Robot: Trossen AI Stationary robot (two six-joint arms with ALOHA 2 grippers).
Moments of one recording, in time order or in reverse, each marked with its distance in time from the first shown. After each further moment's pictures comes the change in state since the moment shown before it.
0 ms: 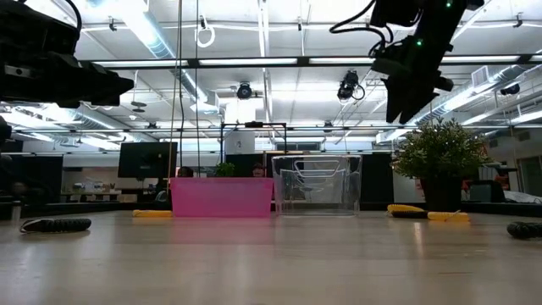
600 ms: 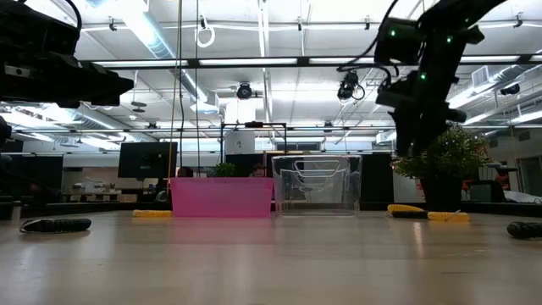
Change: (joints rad) left arm 0.000 0.000 0.000 0.000 0.000 0.000; right arm -0.133 0.000 -0.190 0.150 -0.168 0.056
